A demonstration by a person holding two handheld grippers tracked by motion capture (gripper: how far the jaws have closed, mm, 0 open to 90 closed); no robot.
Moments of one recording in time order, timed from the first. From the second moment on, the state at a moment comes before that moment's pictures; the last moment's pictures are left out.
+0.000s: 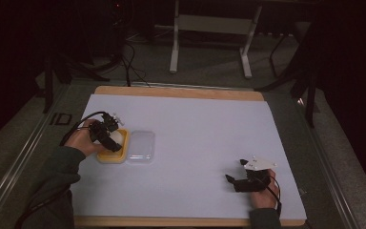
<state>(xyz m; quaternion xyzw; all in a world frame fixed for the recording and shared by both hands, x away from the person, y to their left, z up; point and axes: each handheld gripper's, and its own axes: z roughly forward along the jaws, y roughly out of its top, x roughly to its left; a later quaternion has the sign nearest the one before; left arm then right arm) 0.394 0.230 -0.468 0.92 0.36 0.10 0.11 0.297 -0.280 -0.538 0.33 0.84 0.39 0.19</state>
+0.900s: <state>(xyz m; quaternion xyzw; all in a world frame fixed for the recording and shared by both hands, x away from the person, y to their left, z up) 0.397 0.237 -0.498 0.93 0.34 0.07 0.12 0.297 -0.280 -0.538 0.33 0.84 0.39 0.19</state>
